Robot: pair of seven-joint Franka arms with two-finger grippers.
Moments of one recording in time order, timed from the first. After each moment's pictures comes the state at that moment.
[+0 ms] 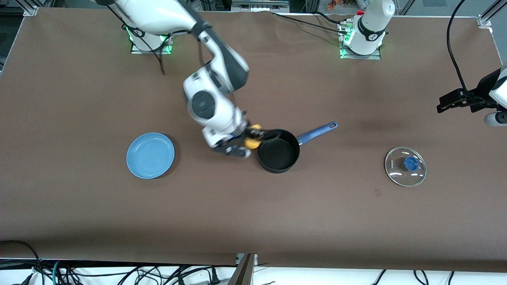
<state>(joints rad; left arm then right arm) 0.10 0.09 -0.03 -1.57 -0.01 1.57 0.01 0.71 0.72 0.03 -1.32 0.38 2.20 0.83</state>
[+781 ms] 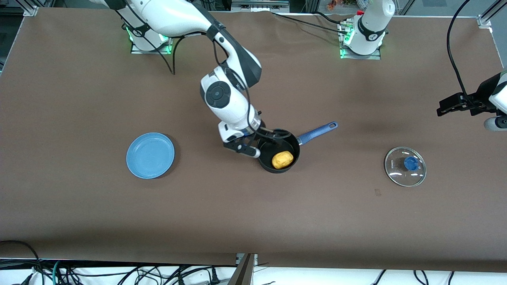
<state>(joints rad) 0.10 0.10 -0.03 -1.56 -0.01 1.57 0.01 0.71 0.74 -0.02 -1.29 0.25 2.30 0.90</state>
